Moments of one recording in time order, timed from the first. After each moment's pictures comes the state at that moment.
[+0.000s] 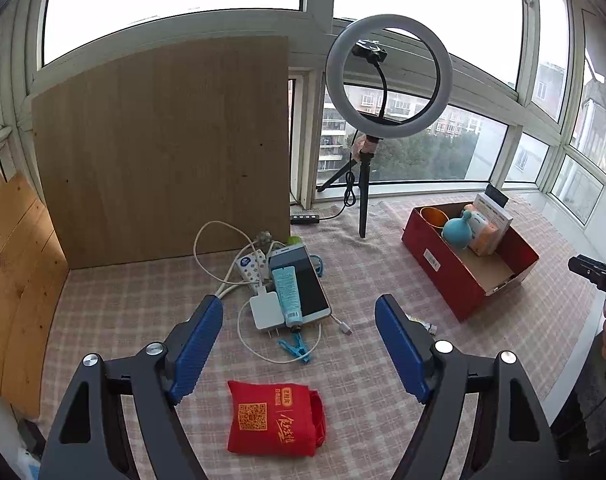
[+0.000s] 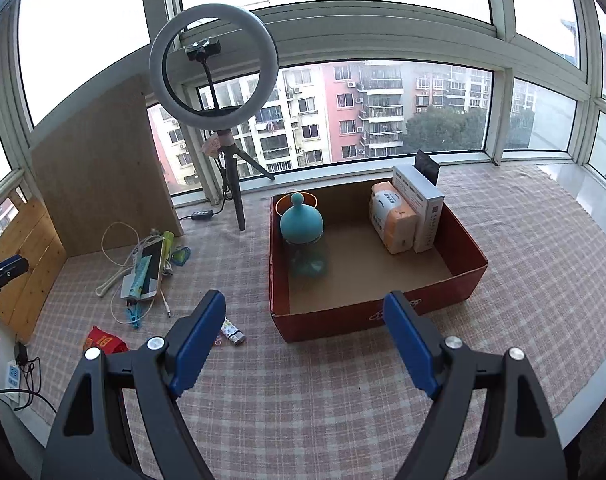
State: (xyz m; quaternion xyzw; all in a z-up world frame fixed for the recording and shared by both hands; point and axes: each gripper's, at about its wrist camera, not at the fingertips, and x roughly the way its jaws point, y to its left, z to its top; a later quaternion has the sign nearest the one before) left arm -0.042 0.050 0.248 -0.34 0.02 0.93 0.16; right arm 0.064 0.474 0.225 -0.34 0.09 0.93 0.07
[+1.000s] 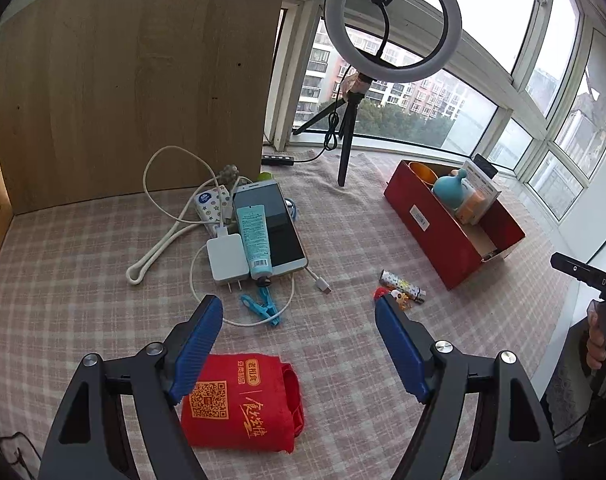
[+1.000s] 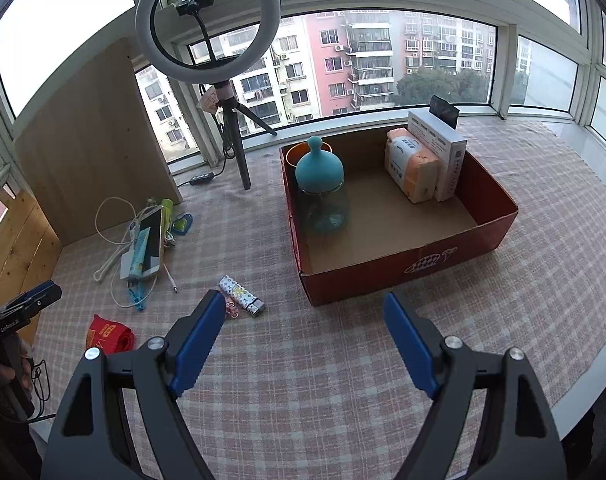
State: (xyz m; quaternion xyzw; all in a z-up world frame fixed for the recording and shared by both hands) left arm -0.067 0.061 0.167 -0.42 -0.02 0.88 0.23; right arm 0.046 0.441 0.188 -0.40 0.13 0.90 0.06
